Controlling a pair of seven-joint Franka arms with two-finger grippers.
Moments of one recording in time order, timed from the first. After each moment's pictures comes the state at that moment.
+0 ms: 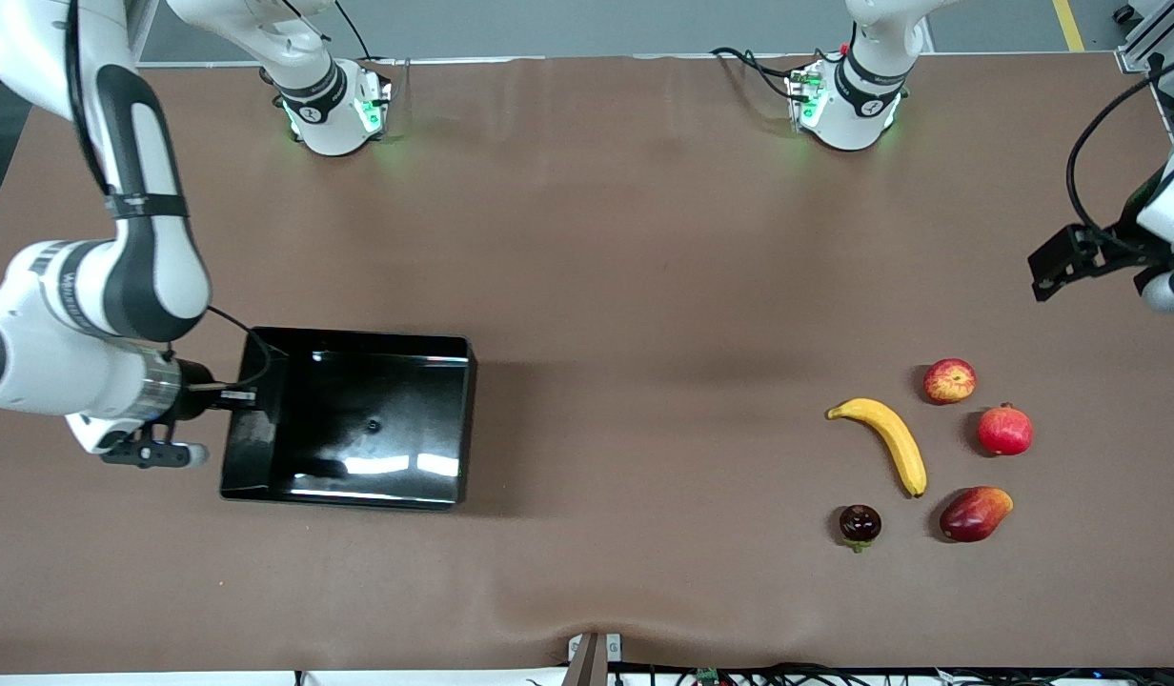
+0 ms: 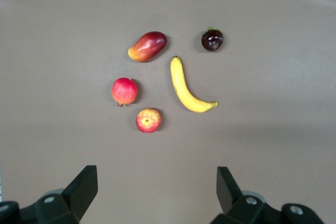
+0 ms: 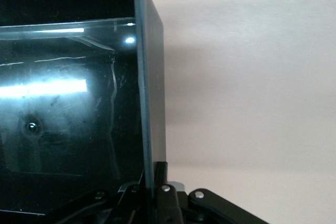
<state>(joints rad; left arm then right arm) 0.26 0.12 -0.44 -1.35 0.18 1.53 -0.14 0.12 0.44 -0.18 -1.62 0.25 1.91 -0.09</state>
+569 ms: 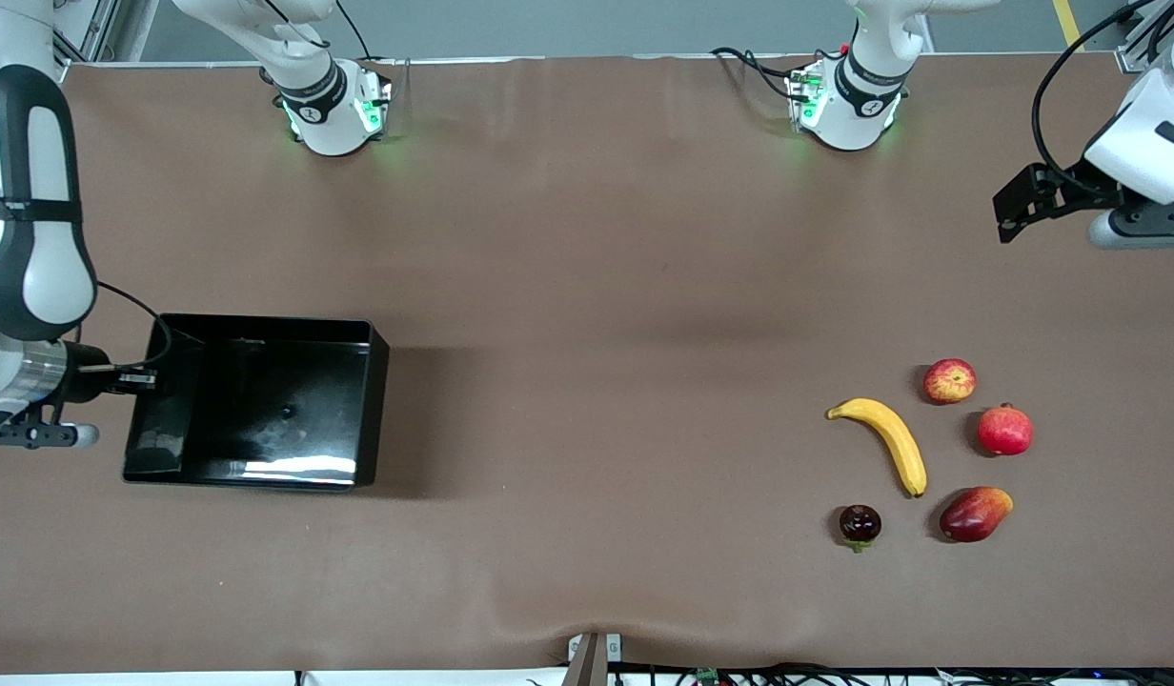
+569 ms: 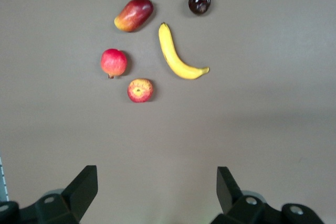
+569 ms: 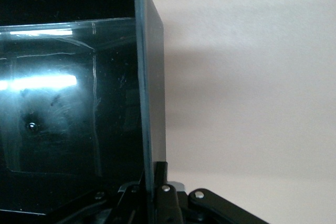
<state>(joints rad) -0.05 -0.02 -0.12 -1.51 0.11 1.48 -0.08 -0.07 0.42 -0.19 -1.67 0.21 1.91 -0.29</state>
